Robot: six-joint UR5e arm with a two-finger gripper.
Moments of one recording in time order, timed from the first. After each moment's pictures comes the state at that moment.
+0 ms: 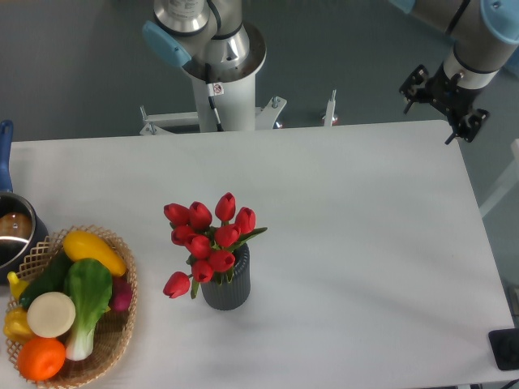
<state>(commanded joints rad) 2.95 -1.84 -1.47 -1.49 1.64 1.70</state>
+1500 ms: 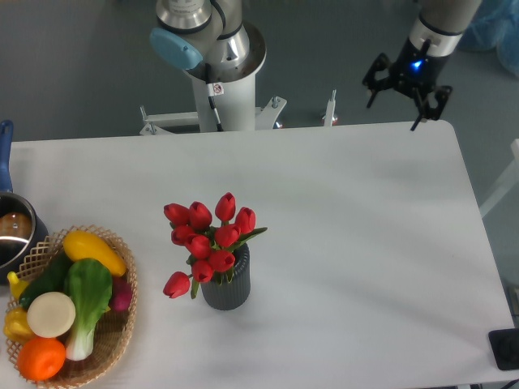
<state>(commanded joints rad) 3.09 -1.58 -1.88 -1.35 1.12 1.64</state>
